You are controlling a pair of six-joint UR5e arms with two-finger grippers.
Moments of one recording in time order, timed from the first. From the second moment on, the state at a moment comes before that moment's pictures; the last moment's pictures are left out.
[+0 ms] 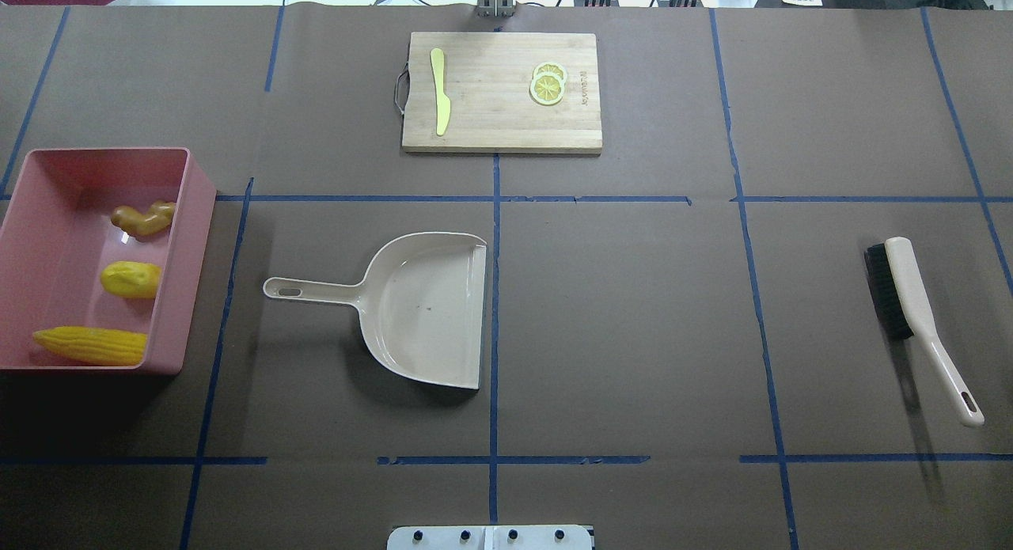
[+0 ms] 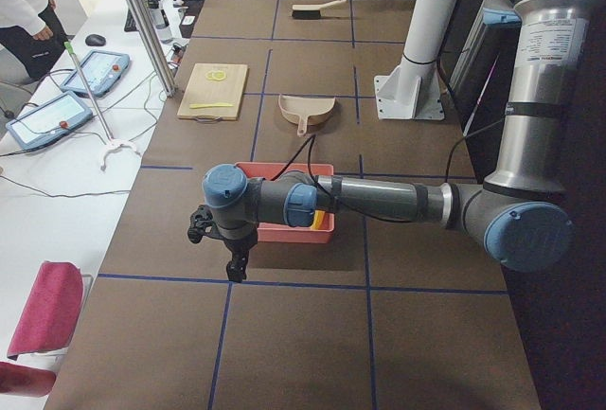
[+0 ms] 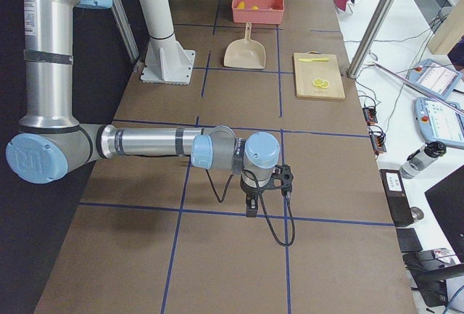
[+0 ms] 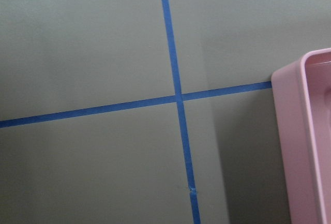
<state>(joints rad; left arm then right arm) -1.52 -1.64 -1.58 -1.58 -2.34 0.07 1.57 -1.65 1.70 -1.67 2.37 -0.06</state>
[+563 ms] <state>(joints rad) -1.54 -1.64 -1.58 -1.51 -2.34 0.16 1.56 -1.65 1.70 -1.67 2.37 -0.06</state>
